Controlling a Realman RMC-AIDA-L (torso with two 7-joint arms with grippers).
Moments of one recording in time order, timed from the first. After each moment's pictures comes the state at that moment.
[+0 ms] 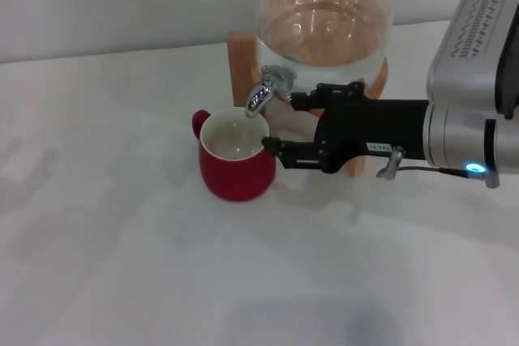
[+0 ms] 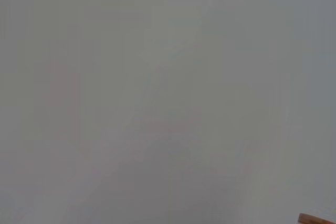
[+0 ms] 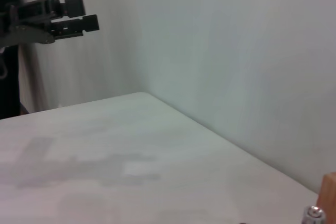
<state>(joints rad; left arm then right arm) -0.25 -2.08 0.69 0.71 -1.89 -1.51 1.67 0.08 2.01 1.48 1.62 -1.84 0.87 -1.16</state>
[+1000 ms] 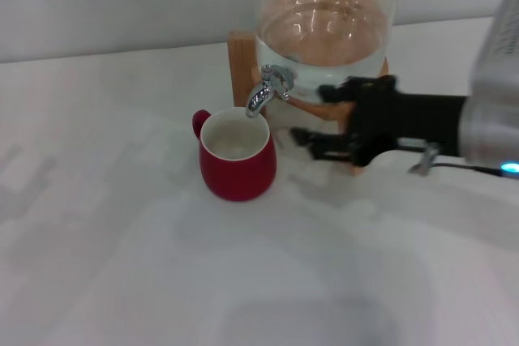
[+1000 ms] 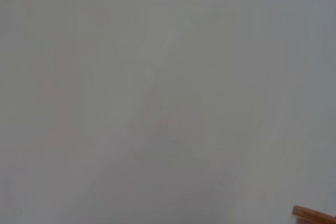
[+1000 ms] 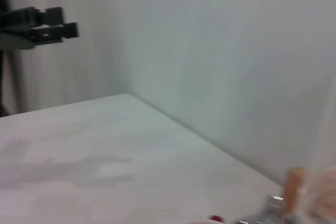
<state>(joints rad) -0.22 -2.08 0.69 0.72 -1.88 -1.53 1.68 0.01 2.00 1.52 1.69 -1.84 0.90 -1.17</state>
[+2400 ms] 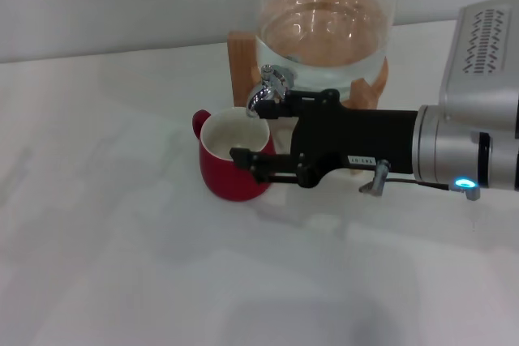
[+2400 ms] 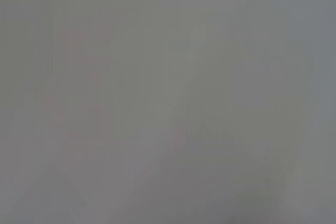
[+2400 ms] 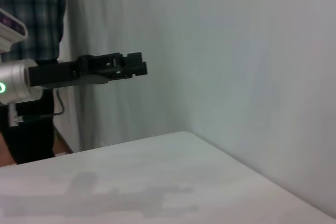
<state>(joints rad) -0.21 -2.08 0.69 0.82 -1.86 -1.42 1.67 0.07 2.01 1.44 1.58 -1.62 0.90 -1.34</state>
